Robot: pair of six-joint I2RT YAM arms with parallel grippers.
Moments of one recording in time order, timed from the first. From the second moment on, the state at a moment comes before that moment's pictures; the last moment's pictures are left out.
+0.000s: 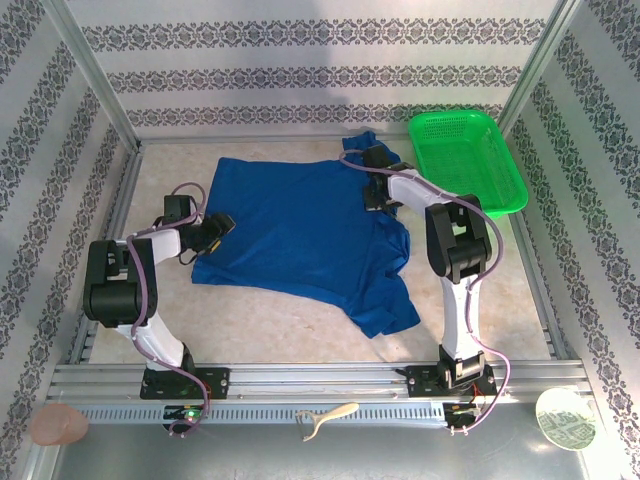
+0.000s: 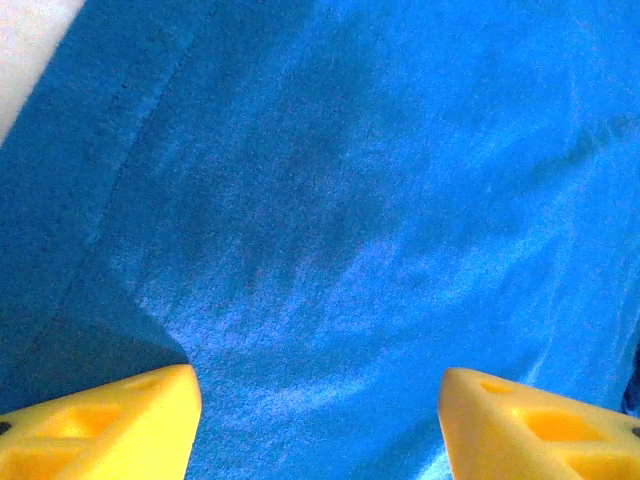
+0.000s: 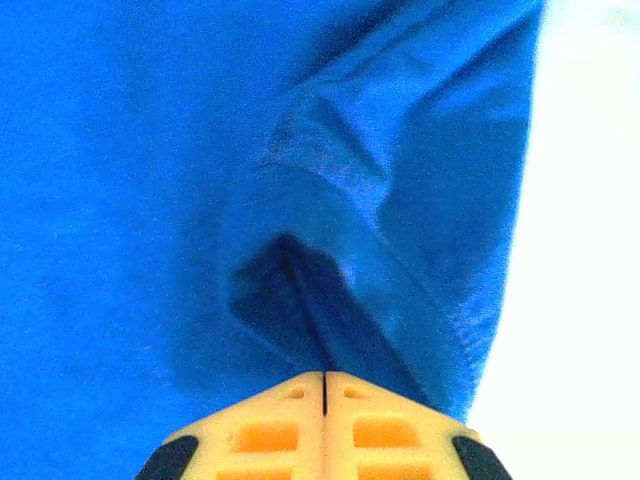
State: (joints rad) left arm 0.12 1.71 0.82 -0.07 0.44 -0.71; right arm 0.29 2.15 1.63 -0.67 0.21 0.25
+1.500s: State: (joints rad) left arm 0.17 1.44 0.79 -0.16 0.46 -0.77; right arm 0.44 0.85 0.44 -0.75 0.04 0.73
